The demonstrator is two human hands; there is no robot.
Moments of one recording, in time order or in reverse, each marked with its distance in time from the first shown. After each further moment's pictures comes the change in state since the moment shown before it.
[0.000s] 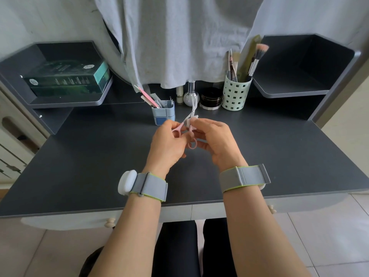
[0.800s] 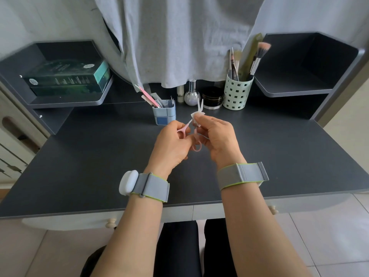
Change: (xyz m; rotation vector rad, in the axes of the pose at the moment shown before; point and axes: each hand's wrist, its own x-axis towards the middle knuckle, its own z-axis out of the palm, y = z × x) left_hand -0.001 0.003 0.002 0.030 -0.072 0.012; right_hand 0.011 0.002 0.003 0.205 0.111 0.025
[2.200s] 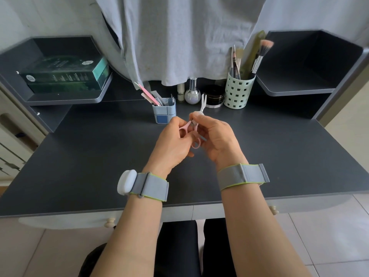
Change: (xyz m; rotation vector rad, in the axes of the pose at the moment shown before) left_hand 0.003 -0.001 0.001 -0.018 -0.048 0.022; right_hand 0.003 0.003 0.000 0.113 -0.127 0.056
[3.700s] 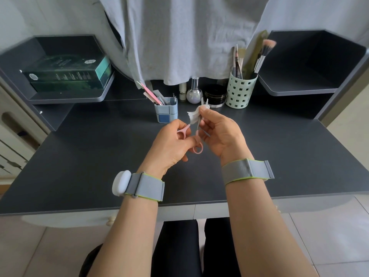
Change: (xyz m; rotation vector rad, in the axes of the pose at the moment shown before) left_hand -0.009 0.003 -0.014 0.026 -0.061 -0.030; right_hand 0.007 -0.008 -0.004 0.082 0.006 0.021
